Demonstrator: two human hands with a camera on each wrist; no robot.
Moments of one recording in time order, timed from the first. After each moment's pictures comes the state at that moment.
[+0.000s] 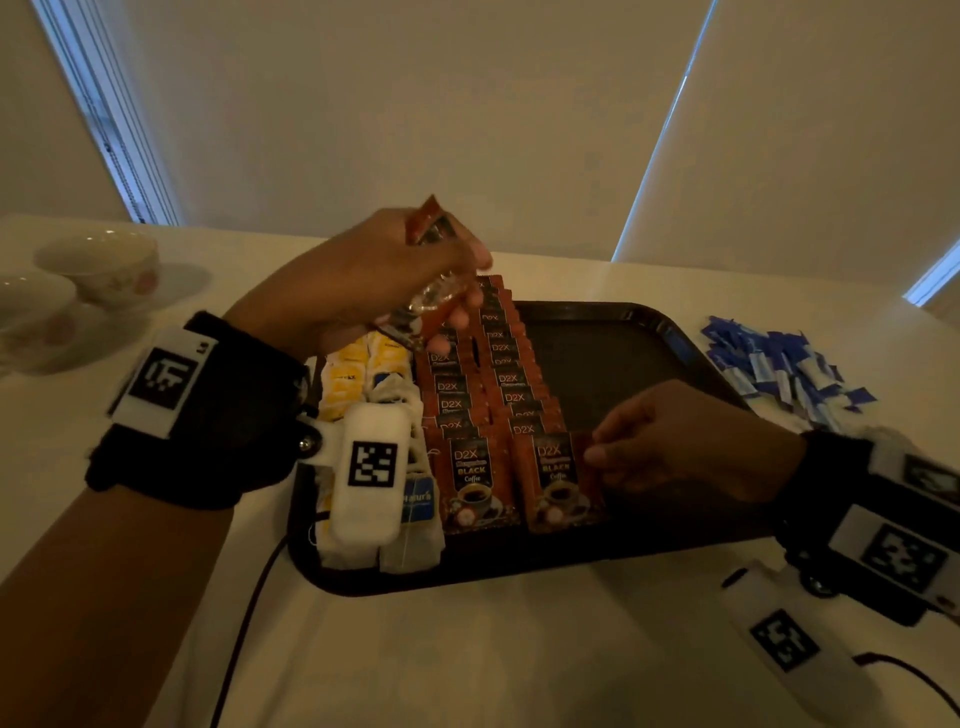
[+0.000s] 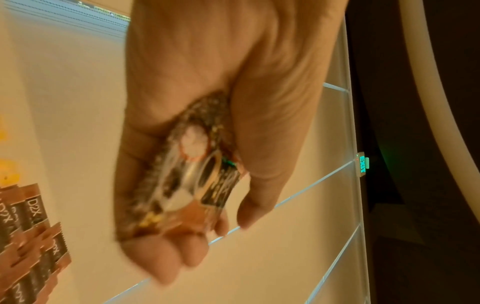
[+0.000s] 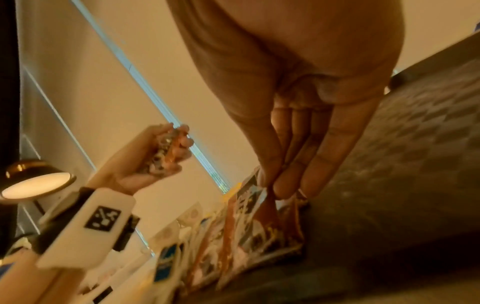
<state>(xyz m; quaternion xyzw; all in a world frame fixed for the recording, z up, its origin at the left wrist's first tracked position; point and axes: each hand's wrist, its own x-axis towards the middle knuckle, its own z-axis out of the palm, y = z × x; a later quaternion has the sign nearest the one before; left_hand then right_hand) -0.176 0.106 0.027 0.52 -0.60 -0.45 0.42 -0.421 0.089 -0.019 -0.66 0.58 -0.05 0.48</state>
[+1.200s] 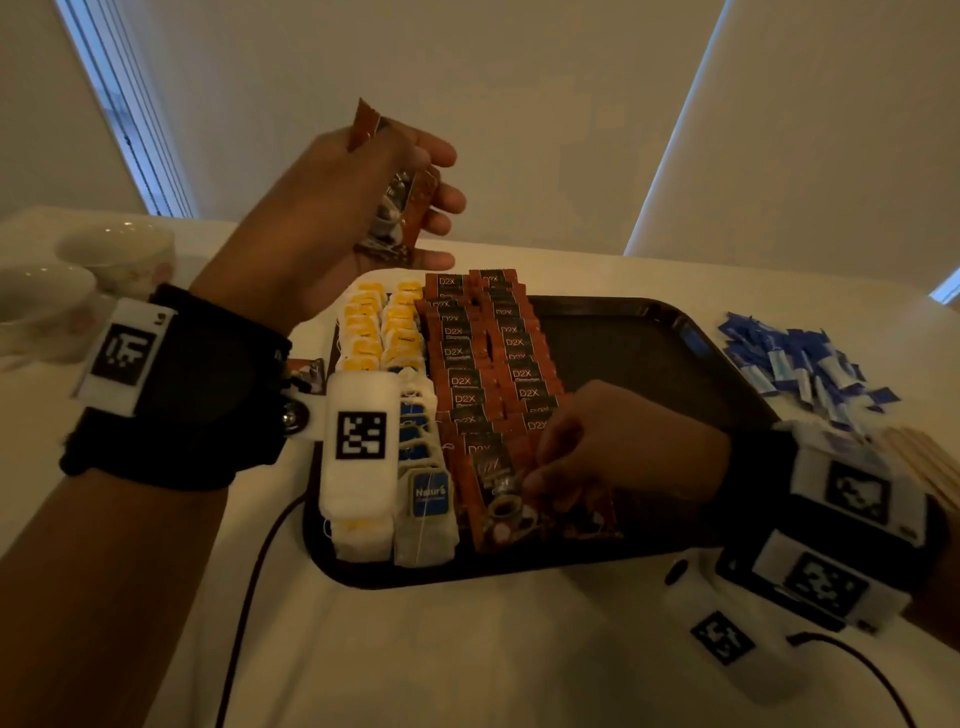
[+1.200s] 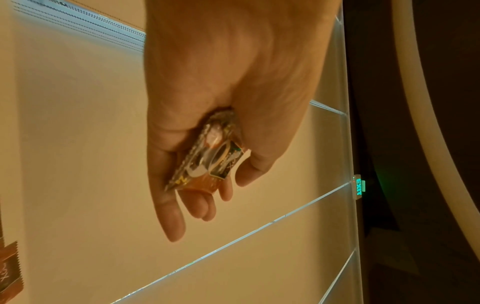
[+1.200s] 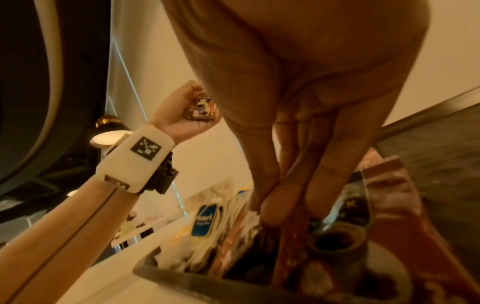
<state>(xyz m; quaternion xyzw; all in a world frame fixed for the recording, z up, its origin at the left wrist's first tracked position) -0.156 0.107 0.041 0.48 -0.53 -0.40 0.57 -0.371 0.100 -0.025 -0.78 0.49 0.05 0.40</state>
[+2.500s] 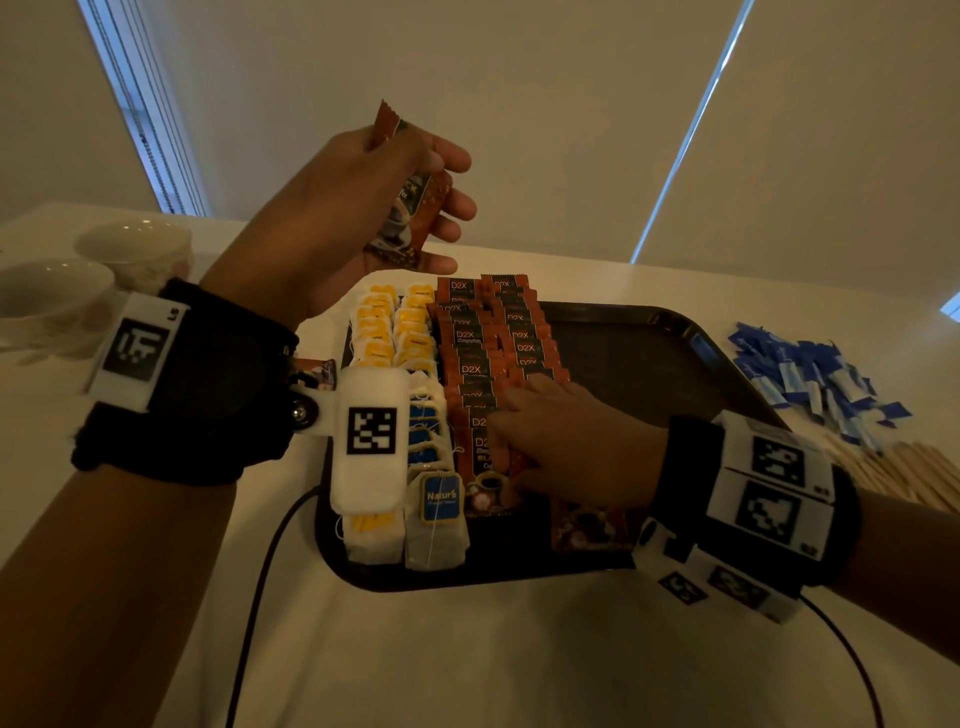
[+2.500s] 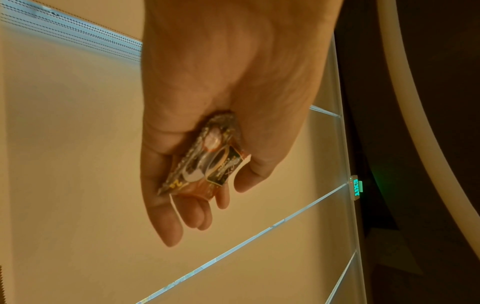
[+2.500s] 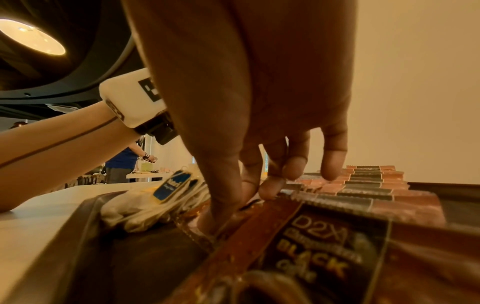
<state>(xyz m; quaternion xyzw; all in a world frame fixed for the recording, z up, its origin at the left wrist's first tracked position) -0.147 0.108 0.043 0.48 -0.55 -0.40 0.55 -0.338 0.092 -0.035 -0.94 0.29 0.16 0.01</state>
